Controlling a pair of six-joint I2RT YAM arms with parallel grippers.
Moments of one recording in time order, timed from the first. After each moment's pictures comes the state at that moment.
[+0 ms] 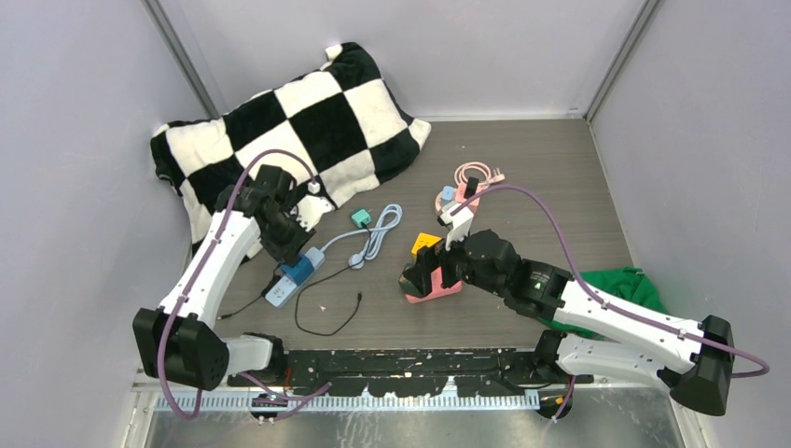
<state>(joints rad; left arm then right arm) -0.21 1.26 1.17 -1.21 0.11 0.63 1.02 0.94 0.76 -0.24 0.13 0.38</state>
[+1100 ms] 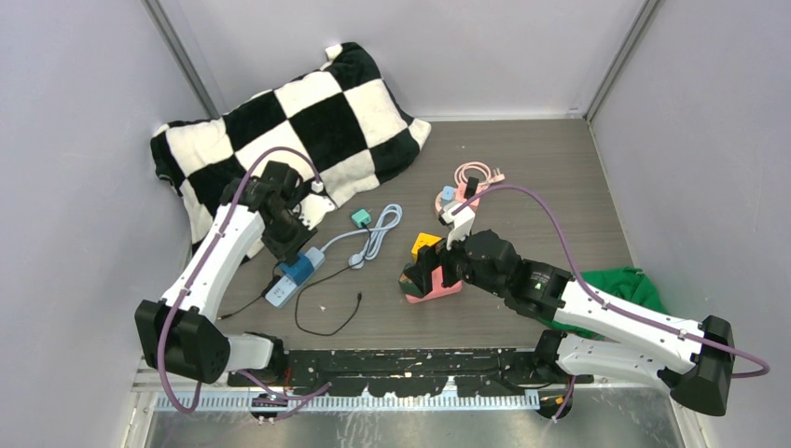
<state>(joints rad) -0.25 1.30 1.22 -1.27 0.05 0.60 1.02 0.93 0.75 -0.24 0.16 0.39</state>
